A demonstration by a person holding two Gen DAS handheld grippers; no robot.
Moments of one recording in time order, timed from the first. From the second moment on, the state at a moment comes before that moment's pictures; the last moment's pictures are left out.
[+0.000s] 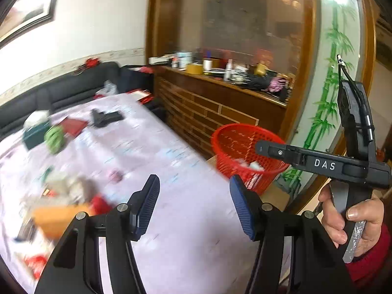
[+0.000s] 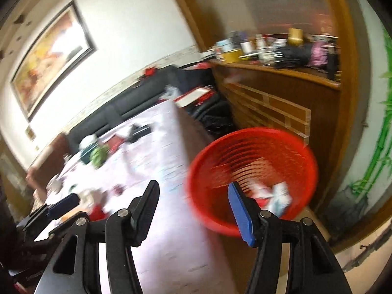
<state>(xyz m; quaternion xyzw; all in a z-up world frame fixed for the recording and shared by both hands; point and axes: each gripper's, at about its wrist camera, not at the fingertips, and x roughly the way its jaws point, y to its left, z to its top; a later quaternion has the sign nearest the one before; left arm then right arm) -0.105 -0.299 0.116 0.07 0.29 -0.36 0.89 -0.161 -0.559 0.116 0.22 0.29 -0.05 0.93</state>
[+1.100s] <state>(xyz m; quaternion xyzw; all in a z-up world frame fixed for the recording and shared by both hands) -0.104 -0.095 0.050 0.11 0.39 -0.31 0.86 -0.113 -0.361 0.072 0.14 0.39 0.13 0.90</state>
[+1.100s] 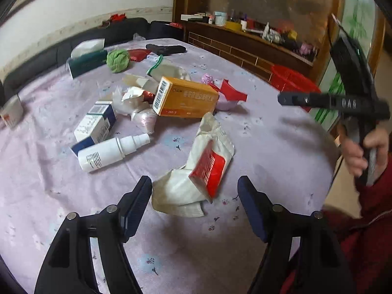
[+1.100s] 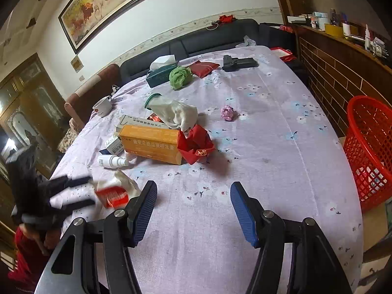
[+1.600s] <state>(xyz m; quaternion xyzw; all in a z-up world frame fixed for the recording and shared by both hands) -0.067 -0.139 0.026 0.11 0.40 -0.27 0.87 -0.110 -0.358 0.069 0.13 0.39 0.13 0.90</state>
